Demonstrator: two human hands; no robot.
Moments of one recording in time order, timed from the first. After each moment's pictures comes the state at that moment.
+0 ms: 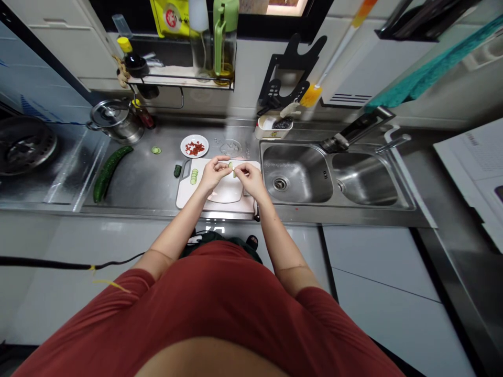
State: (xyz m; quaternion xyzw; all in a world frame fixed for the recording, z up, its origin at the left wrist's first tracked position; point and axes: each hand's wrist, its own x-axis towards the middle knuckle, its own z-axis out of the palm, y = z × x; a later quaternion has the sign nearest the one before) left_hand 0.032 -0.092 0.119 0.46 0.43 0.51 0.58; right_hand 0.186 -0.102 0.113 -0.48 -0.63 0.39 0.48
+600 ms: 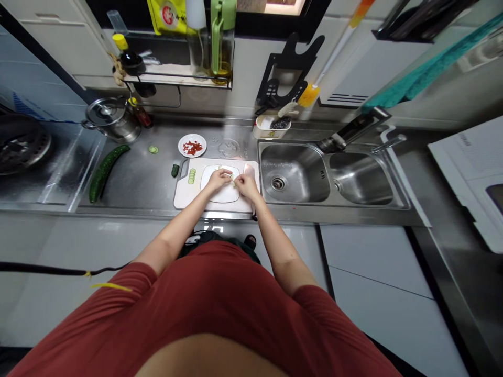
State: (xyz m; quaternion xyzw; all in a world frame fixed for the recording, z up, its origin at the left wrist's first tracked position) left_hand 0.044 -0.066 0.025 0.48 0.53 0.37 0.60; right_hand 0.207 -0.086 0.020 -0.59 -0.67 0.35 0.28
